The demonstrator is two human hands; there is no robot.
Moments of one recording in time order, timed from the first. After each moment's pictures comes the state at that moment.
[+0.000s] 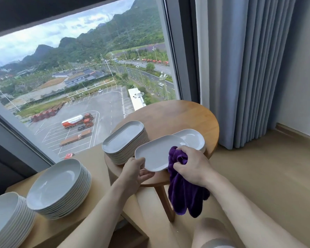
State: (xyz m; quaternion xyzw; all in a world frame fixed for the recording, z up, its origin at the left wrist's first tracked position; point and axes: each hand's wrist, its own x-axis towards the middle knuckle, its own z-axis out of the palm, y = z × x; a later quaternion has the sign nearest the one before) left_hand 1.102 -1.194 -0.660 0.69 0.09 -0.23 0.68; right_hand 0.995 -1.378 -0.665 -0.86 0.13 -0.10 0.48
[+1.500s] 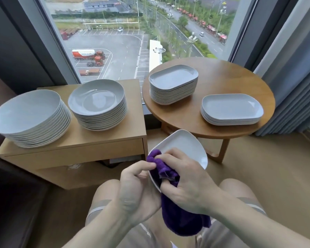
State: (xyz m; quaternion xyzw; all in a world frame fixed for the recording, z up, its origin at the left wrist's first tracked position) left_hand 0.937 -1.022 -0.679 0.31 0.06 -0.39 0.87; right_hand 0.922 -1.181 -0.675 -0.90 -0.16 0.00 0.40
